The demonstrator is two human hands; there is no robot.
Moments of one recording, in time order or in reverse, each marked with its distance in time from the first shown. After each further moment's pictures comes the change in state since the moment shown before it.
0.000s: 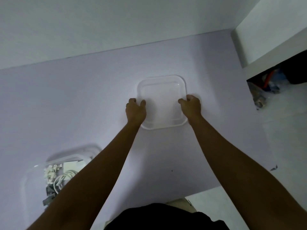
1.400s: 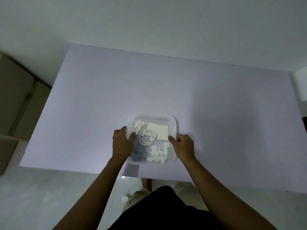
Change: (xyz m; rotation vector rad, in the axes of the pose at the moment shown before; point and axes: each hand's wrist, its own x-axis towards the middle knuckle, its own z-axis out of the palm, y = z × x) left_hand -0.161 -0.301 -0.335 0.068 0.264 0.063; right_hand -0.348 0.071 0.224 -0.223 -0.265 -0.446
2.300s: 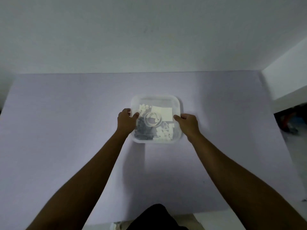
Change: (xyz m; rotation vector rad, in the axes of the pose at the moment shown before) left_hand 0.140 0.219 0.134 -0.070 -0.144 0.041; right_hand 0.202 0.001 -0.174 0.175 0.140 0.110
